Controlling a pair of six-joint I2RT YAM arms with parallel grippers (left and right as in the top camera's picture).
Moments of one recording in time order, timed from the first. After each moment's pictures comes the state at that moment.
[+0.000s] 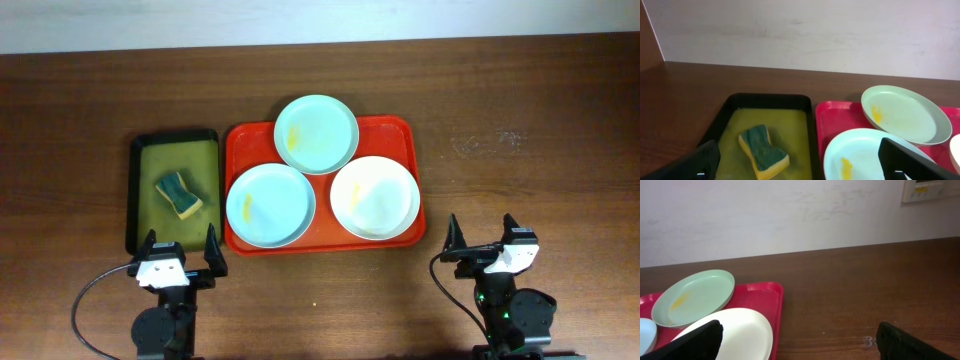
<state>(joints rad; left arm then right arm) 0.01 0.01 0.01 -0.08 -0.05 -0.07 -0.01 0.01 0.01 -0.08 -0.02 0.12</state>
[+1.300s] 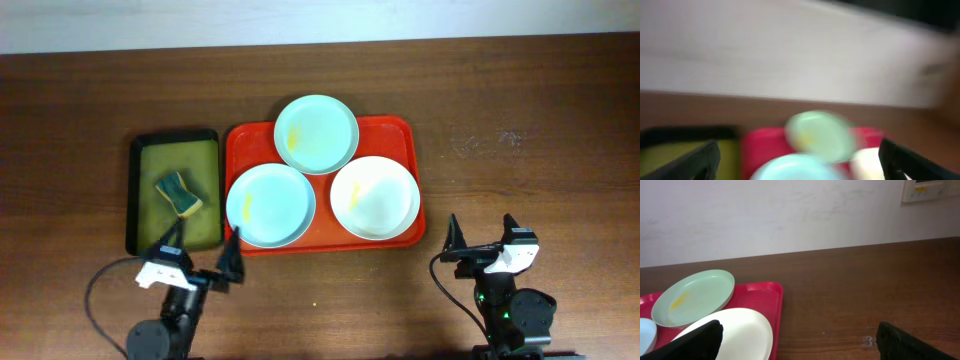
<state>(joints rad) 0.01 0.02 0.01 0.12 0.29 -0.26 -0.01 0.01 0.01 -0.08 -0.02 0.12</state>
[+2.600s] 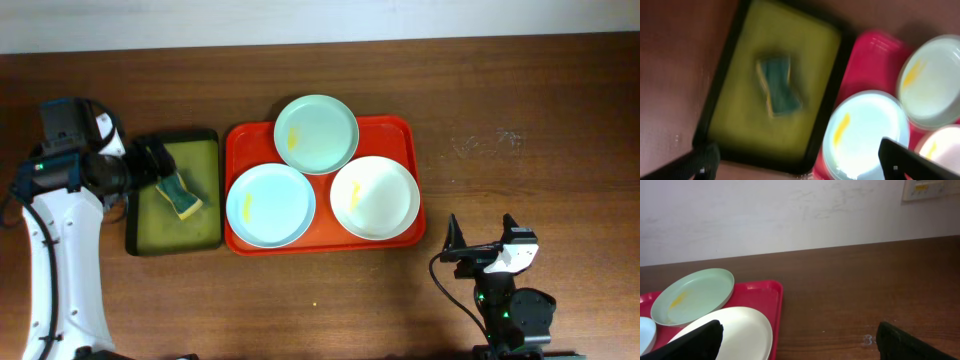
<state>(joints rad) 0.25 1.48 1.39 -1.01 0.14 -0.23 -0.01 0.02 0.01 -0.08 -0.02 0.12</state>
